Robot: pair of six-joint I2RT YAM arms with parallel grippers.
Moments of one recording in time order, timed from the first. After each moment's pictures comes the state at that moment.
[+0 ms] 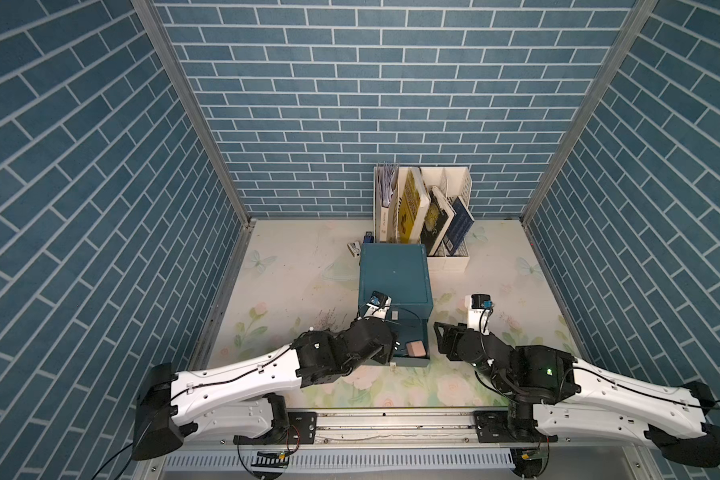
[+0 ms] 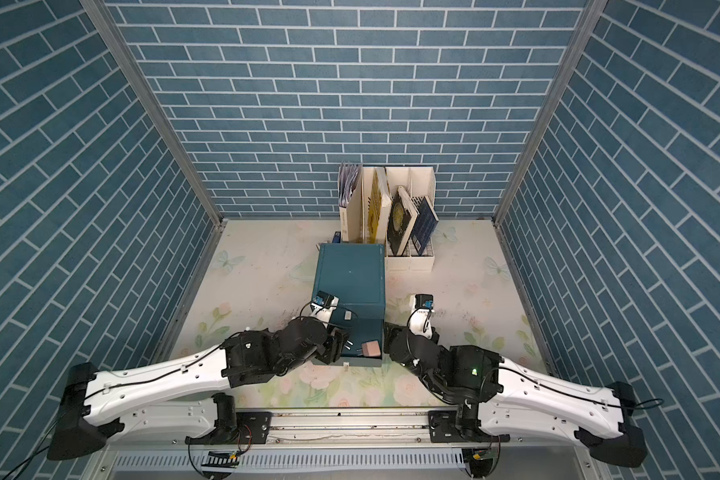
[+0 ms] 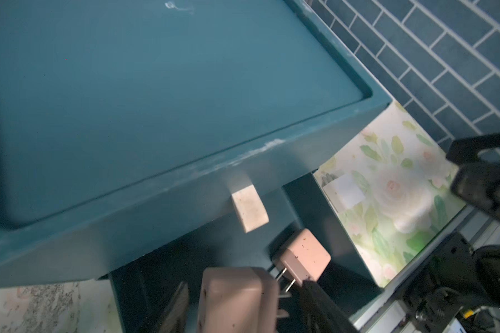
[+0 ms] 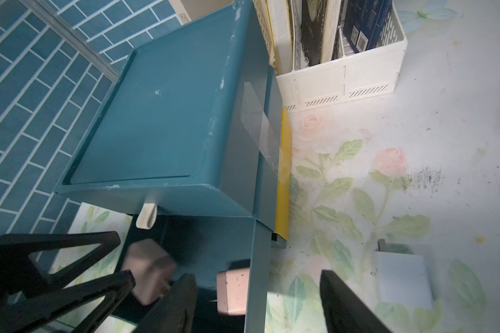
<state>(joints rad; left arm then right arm) -1.21 1.11 0.88 -0.49 -0.41 -0.62 1.33 0.82 0.83 -0.79 0.67 1.00</state>
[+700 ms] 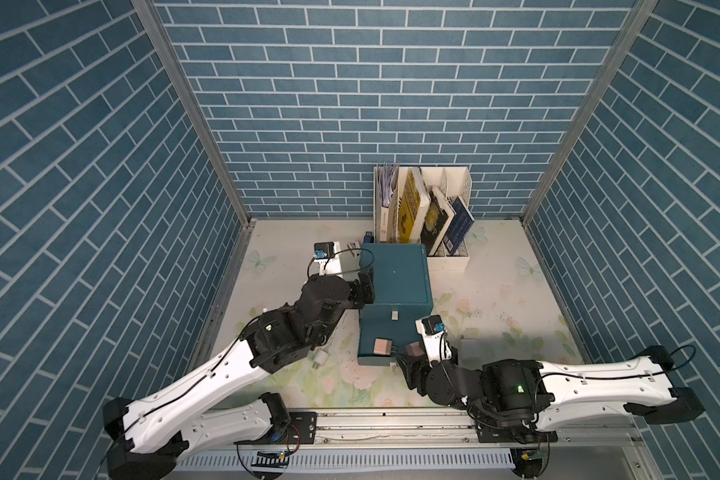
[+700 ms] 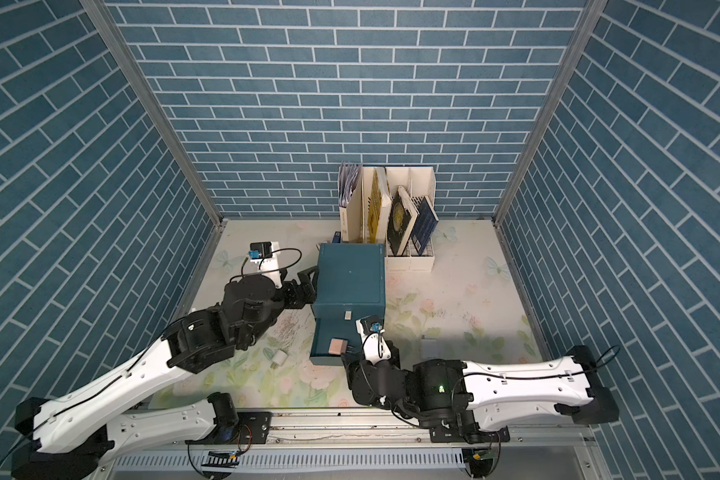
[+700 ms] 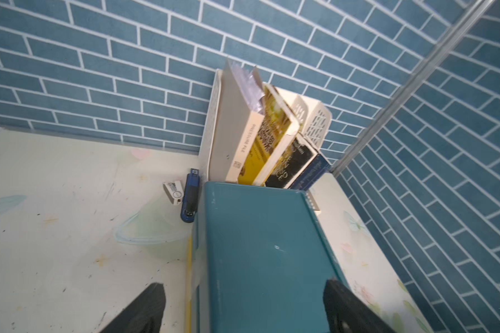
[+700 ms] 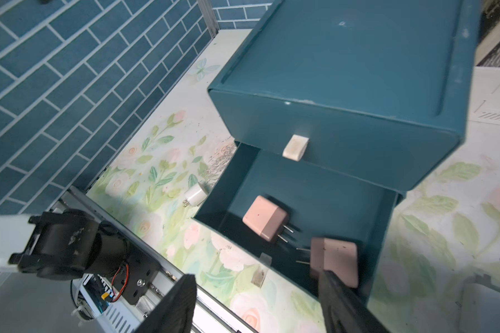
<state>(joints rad) -0.92 1.01 1.10 -0.52 -0.55 -0.62 1.69 1.05 0.94 -0.66 0.71 0.90</state>
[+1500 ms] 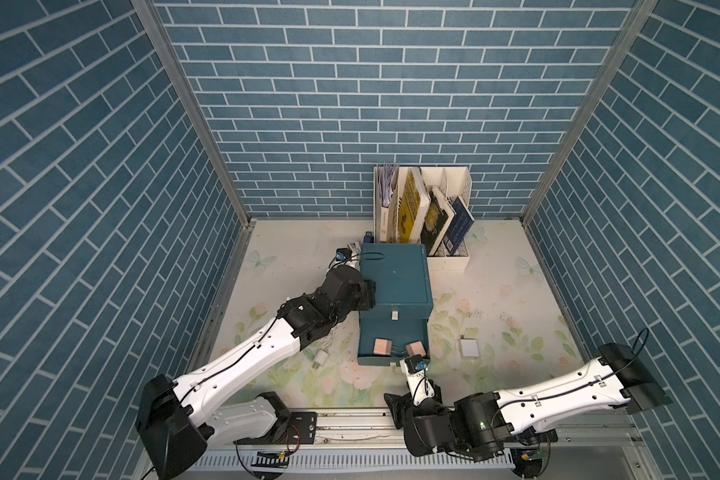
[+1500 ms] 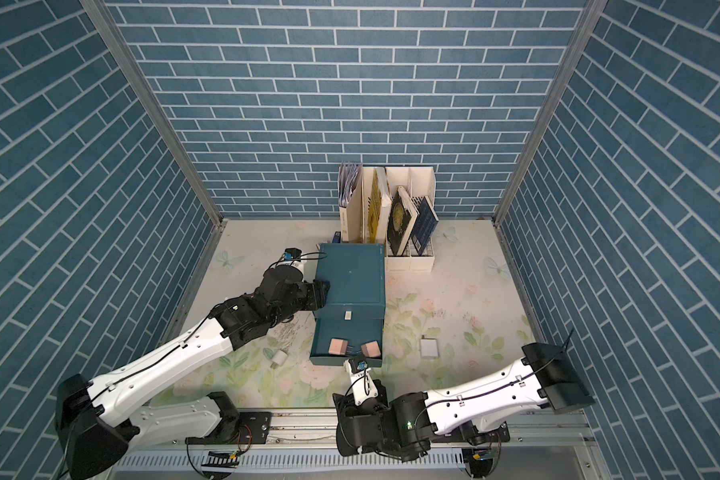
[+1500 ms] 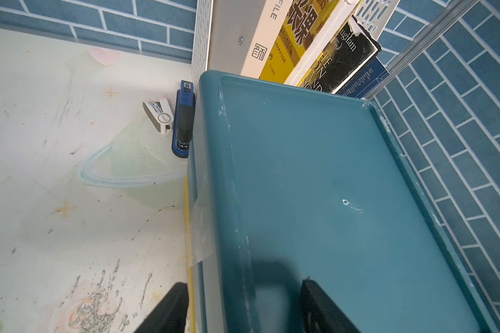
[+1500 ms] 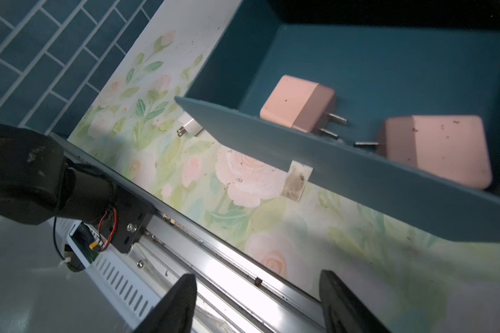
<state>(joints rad) -0.78 1.17 0.98 -0.43 -0.25 -0.62 1.80 1.22 0.74 -0.46 0.67 1.20</state>
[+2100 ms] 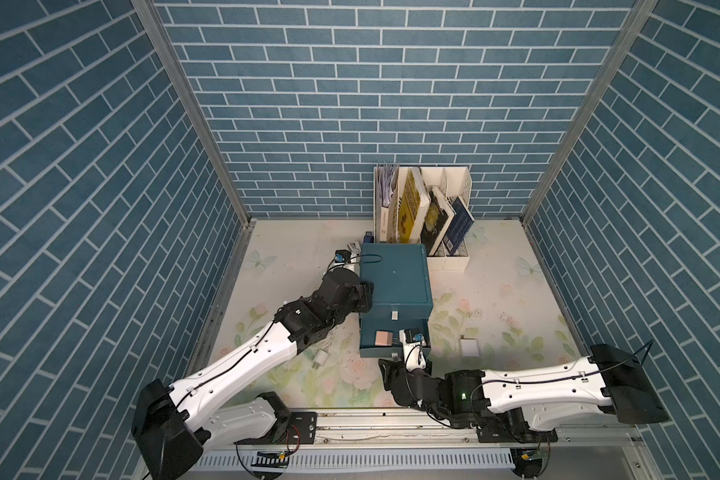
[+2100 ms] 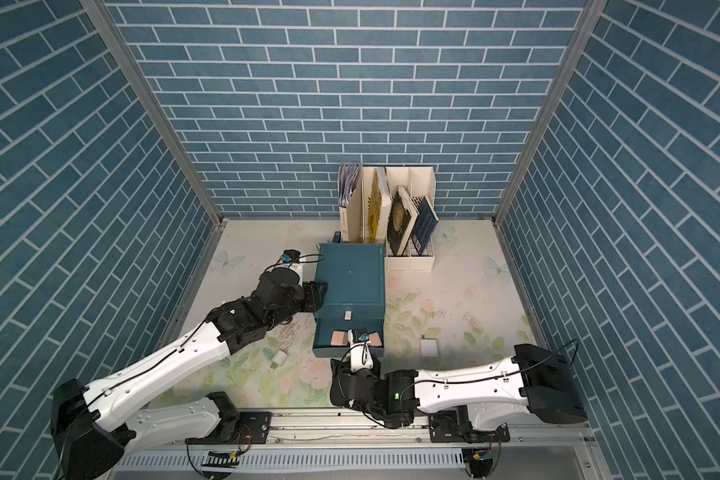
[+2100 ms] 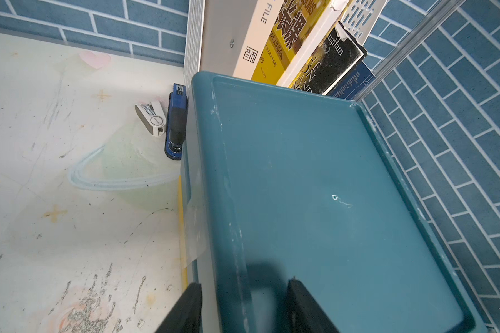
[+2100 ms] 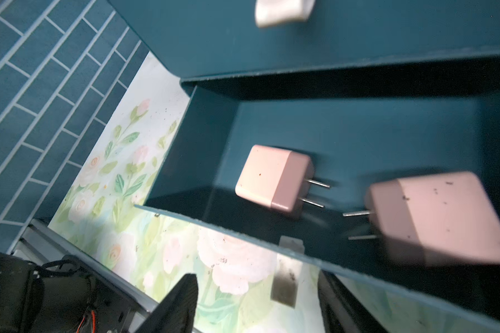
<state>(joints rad) -0.78 1.13 0.94 -0.40 -0.23 -0.61 1.57 1.29 0.72 -0.25 0.68 1.07</state>
